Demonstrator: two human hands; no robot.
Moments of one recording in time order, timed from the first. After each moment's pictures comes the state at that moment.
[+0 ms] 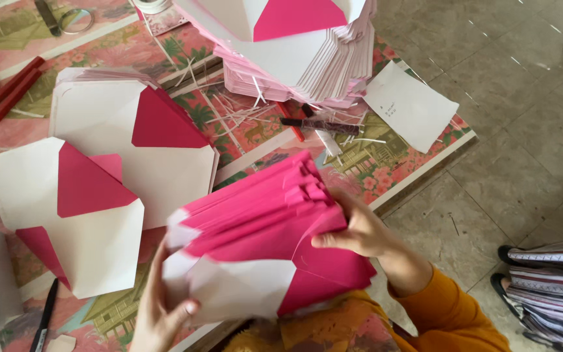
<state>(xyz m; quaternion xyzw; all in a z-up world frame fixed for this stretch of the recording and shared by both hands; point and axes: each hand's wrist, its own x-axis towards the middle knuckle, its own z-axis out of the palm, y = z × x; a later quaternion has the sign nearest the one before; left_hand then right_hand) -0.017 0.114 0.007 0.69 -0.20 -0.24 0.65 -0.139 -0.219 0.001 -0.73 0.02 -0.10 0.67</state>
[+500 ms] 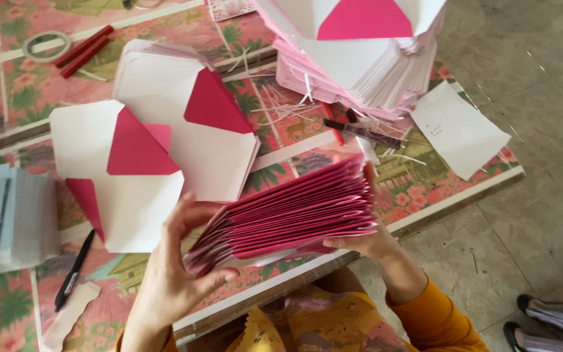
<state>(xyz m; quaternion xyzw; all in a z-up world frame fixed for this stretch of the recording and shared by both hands) -0.016 0.097 0.084 0.76 -0.40 -0.03 0.51 -0.099 -0.202 -0.021 -0.65 -0.18 -0.16 0.72</state>
